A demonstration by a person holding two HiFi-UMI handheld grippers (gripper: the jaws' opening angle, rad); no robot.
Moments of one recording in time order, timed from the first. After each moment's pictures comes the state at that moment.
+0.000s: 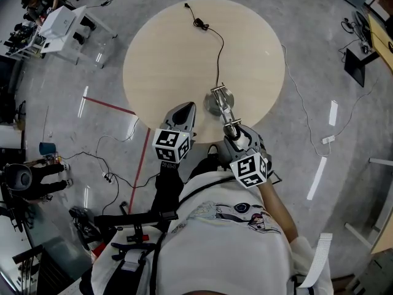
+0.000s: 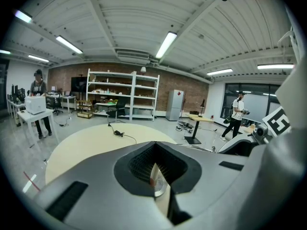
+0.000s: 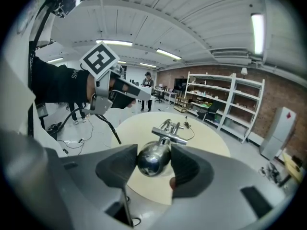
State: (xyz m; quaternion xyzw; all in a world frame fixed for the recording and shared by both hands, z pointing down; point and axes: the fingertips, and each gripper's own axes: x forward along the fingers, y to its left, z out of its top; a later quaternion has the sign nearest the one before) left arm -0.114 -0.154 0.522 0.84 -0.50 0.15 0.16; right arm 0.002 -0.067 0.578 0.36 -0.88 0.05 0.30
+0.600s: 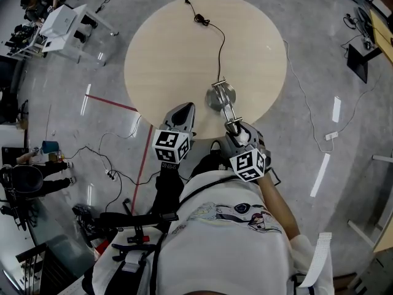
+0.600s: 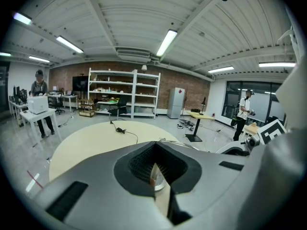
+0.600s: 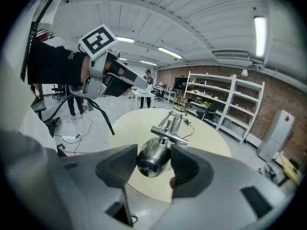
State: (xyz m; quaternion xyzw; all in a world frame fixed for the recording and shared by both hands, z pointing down) left arm -0.121 -0.138 0.530 0.83 -0.50 0.16 0.16; right arm 0.001 -0.062 0.617 0.37 -0.87 0.04 0.31
